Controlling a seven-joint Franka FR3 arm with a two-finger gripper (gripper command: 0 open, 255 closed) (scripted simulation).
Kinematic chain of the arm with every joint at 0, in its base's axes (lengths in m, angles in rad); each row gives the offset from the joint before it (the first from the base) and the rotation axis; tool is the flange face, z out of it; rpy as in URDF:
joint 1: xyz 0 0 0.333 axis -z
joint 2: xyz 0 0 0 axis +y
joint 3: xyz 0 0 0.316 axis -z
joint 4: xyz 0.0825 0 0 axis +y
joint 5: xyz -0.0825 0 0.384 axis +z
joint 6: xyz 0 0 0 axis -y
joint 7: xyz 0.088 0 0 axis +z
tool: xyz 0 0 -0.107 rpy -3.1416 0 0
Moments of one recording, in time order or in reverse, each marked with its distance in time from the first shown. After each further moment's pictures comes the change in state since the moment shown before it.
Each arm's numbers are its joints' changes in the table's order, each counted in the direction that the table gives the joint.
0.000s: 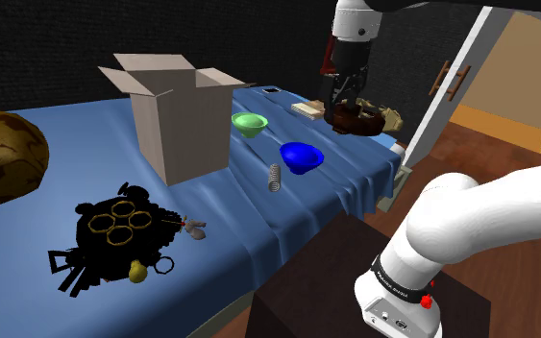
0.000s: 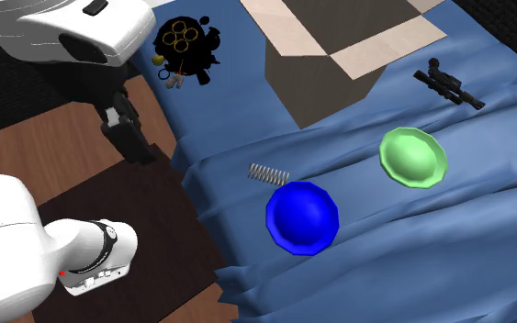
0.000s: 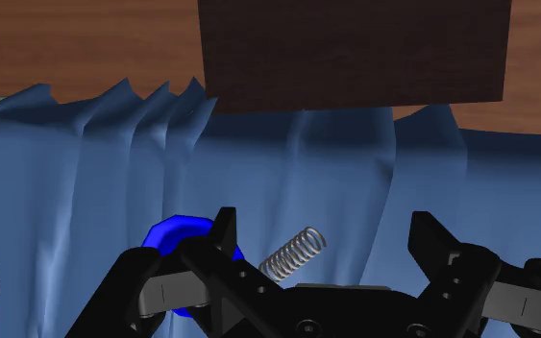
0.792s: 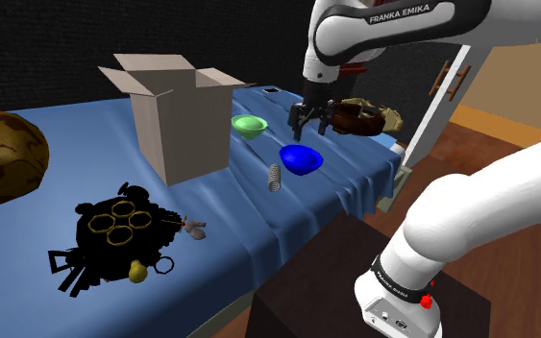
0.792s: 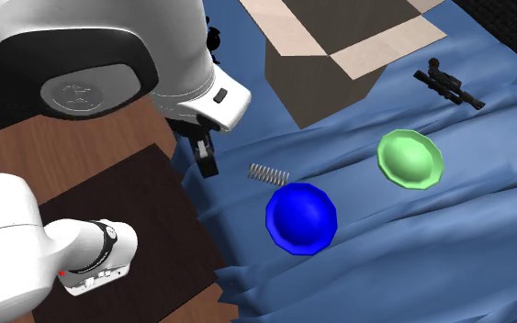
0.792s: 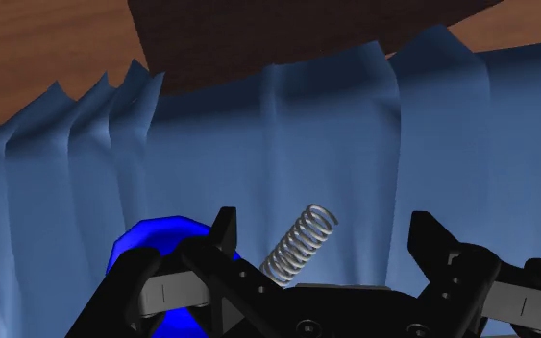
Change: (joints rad) arm 0.058 0.236 0.058 0.106 0.057 0.350 -0.115
